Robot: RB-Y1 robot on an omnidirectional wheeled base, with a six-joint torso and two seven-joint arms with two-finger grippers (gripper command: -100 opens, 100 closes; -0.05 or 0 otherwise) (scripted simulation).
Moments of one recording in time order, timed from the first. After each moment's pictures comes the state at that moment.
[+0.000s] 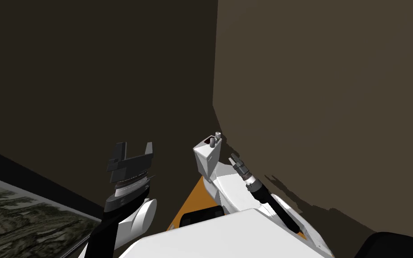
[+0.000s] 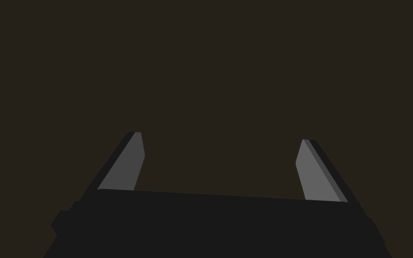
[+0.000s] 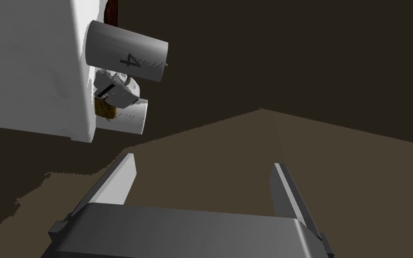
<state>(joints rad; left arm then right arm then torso) 0.45 -0.04 0.04 -2.32 0.01 -0.64 0.12 0.57 -0.56 0.11 -2.02 -0.08 -0.52 -0.11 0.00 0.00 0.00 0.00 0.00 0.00</state>
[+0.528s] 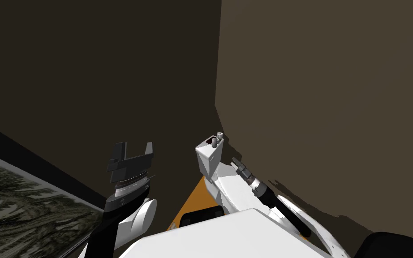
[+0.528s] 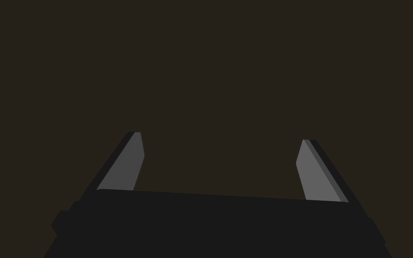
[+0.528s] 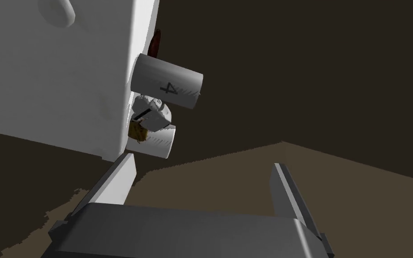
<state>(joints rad) 0.45 -0.04 0.04 -2.32 0.01 -0.64 0.12 0.60 -0.73 0.13 -1.97 -0.11 -0.54 -0.14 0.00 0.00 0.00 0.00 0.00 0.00</state>
